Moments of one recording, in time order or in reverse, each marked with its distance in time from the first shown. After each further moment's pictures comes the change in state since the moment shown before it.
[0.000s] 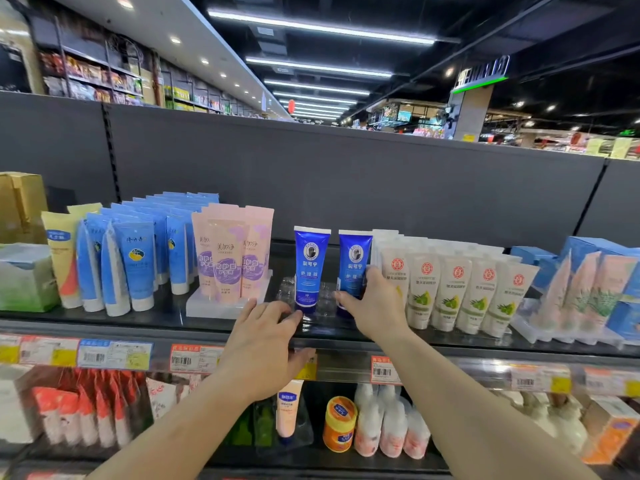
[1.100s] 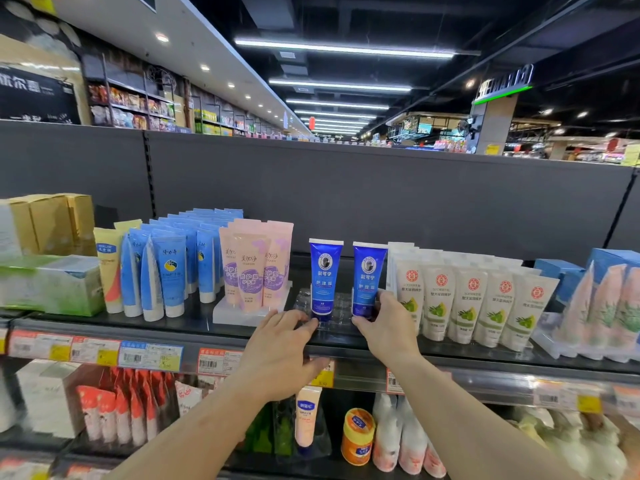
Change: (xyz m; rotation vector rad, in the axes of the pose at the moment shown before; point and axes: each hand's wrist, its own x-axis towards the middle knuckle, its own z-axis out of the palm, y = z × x) left_hand 0.002 -0.002 -0.001 -0.008 -0.041 -0.020; right_hand -0.015 0.006 0.010 0.040 0.013 0.001
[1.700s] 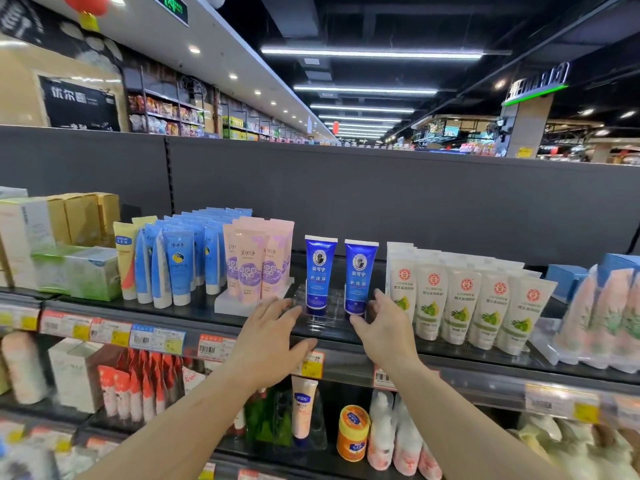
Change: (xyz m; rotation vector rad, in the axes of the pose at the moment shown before) left_hand -0.007 0.011 -0.004 -0.109 0.053 -0.189; right_hand -0.011 0.013 -0.016 0.139 -0.084 -0.071
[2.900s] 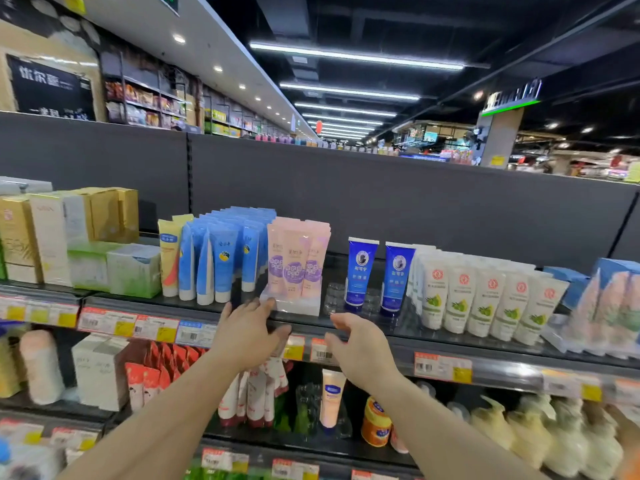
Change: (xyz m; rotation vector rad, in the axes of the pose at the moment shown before) left_hand -0.013 -0.113 -0.022 -0.018 -0.019 -0.108; right_hand -0.056 -0.071 0.076 -0.208 -0.133 -0.083
